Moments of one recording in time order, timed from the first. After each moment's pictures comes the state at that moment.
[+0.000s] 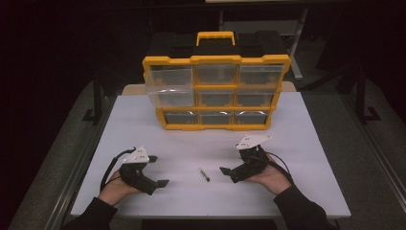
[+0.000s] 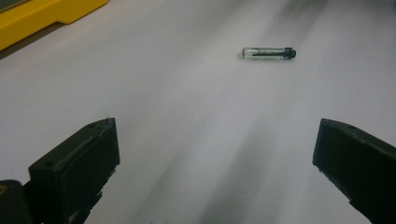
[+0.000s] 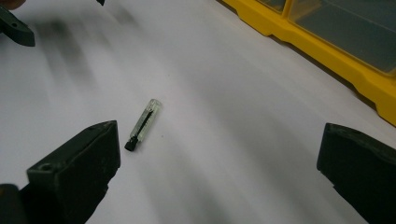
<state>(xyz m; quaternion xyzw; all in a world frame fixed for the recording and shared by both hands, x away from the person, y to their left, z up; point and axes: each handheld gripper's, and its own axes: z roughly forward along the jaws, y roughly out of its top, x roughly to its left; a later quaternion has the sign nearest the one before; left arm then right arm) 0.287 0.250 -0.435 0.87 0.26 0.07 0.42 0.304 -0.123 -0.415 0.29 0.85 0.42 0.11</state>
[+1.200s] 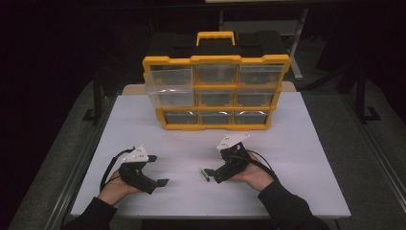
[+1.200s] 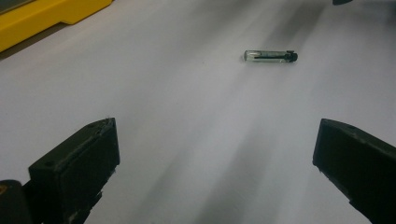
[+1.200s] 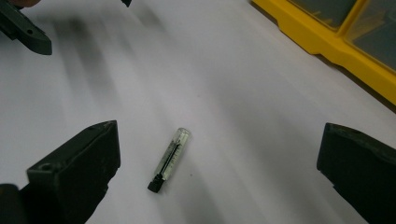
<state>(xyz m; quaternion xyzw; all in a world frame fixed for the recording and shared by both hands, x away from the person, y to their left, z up) 0.288 0.252 -0.435 0.86 0.26 0.07 0.43 0.312 -0.075 -0.418 0.25 0.87 0.41 0.09</state>
